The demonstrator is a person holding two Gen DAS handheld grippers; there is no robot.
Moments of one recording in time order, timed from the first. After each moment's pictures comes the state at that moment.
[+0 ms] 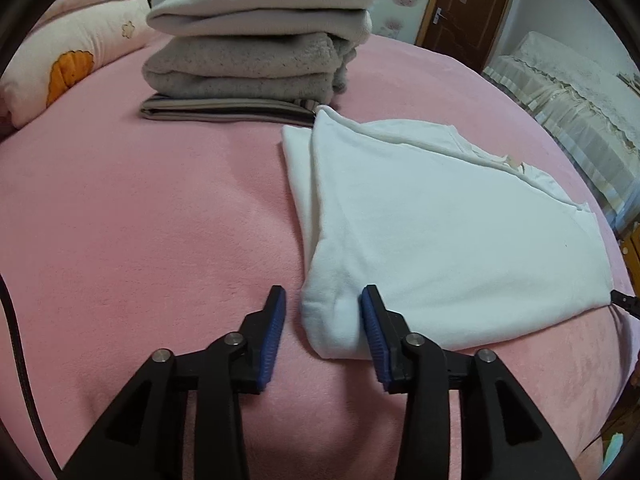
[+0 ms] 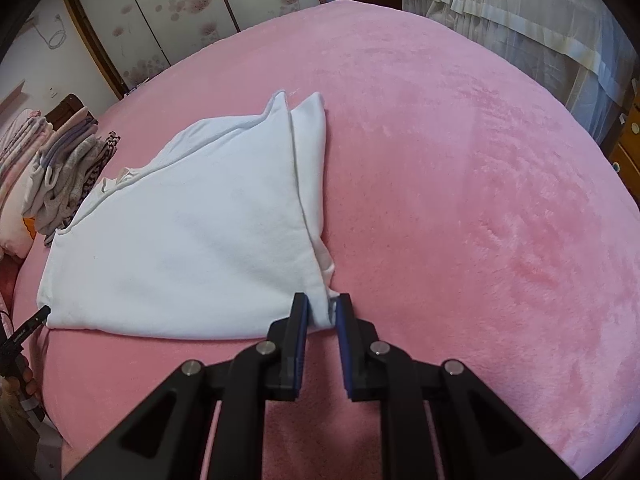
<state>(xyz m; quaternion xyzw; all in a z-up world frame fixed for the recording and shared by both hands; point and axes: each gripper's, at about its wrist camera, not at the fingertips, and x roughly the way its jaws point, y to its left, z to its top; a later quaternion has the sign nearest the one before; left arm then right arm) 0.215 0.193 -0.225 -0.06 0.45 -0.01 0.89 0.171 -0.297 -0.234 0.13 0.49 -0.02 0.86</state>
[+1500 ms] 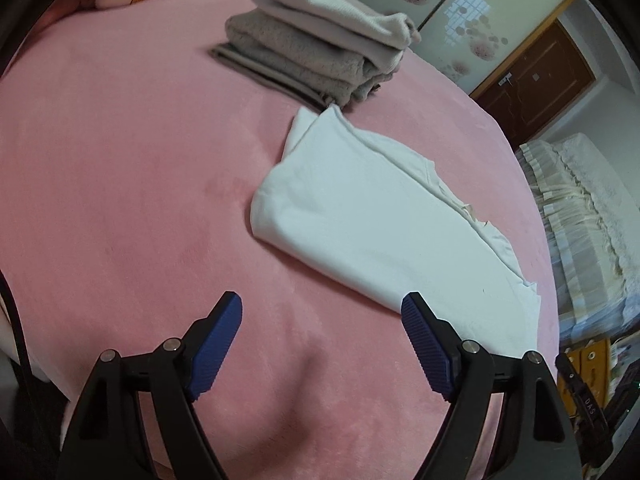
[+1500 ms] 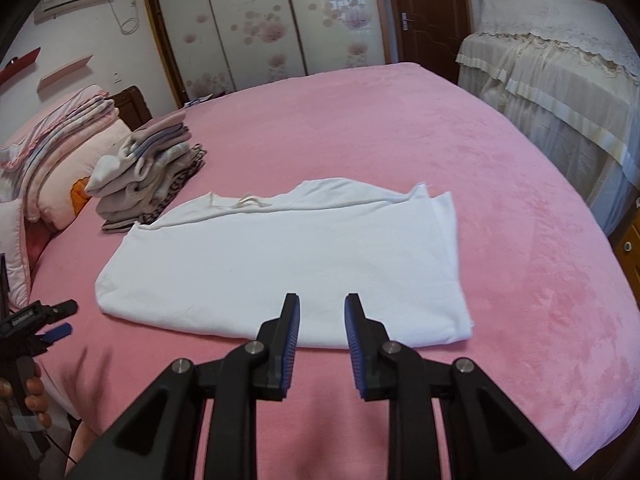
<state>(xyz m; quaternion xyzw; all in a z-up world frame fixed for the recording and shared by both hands) 0.138 0.163 -0.177 -0.27 0.46 0.05 0.84 0.139 -0.180 -0.147 0.07 0.41 0.06 0.91</state>
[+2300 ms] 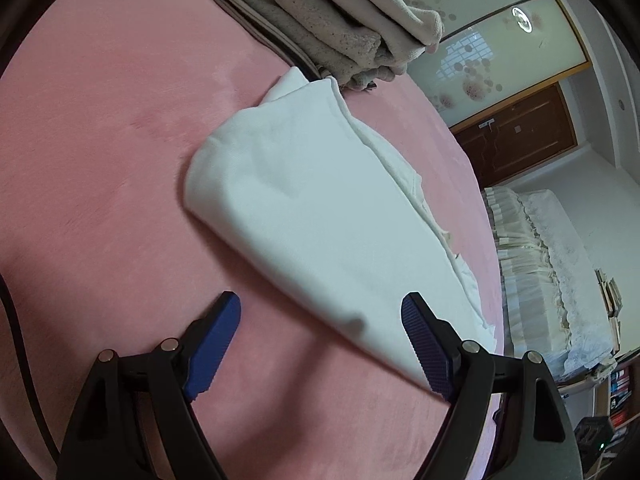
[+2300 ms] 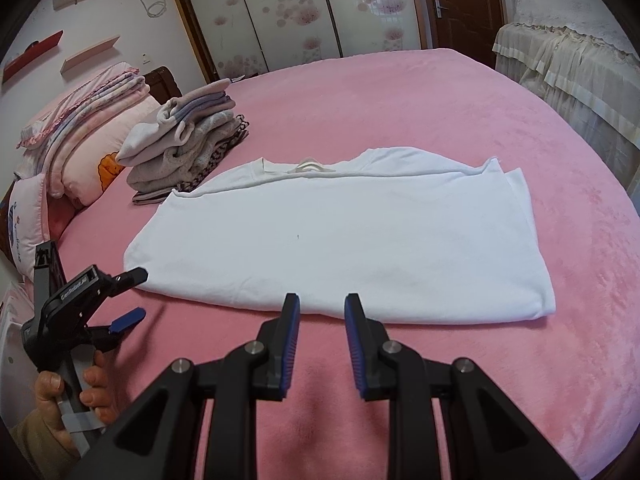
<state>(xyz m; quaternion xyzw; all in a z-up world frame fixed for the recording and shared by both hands) 0.175 0.157 -0.239 -0.40 0.40 0.01 0.82 0.138 -0.128 -0.172 0.07 0.43 0.10 0.90</state>
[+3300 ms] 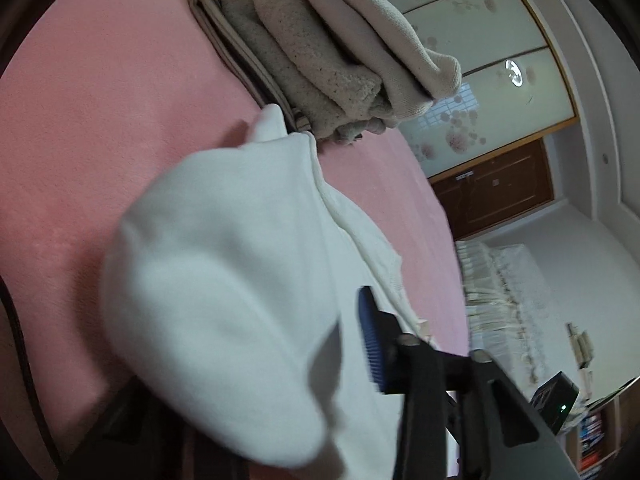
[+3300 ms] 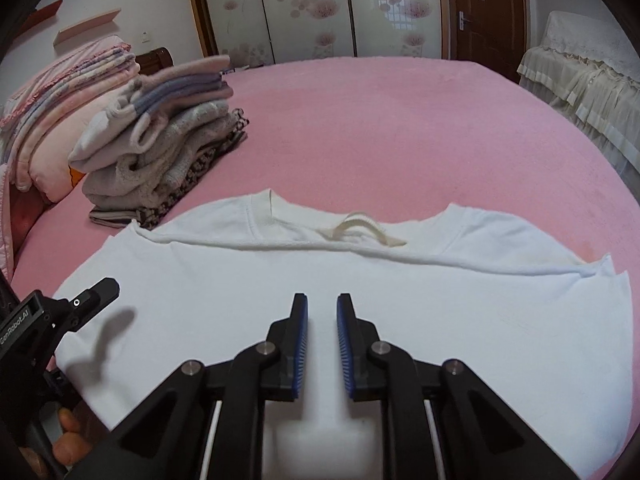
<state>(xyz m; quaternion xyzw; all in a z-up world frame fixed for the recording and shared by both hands) 0.247 0.169 -0.249 -0.46 0.32 0.01 0.83 0.288 -0.038 -0.225 0.02 0.44 0.10 0.89</state>
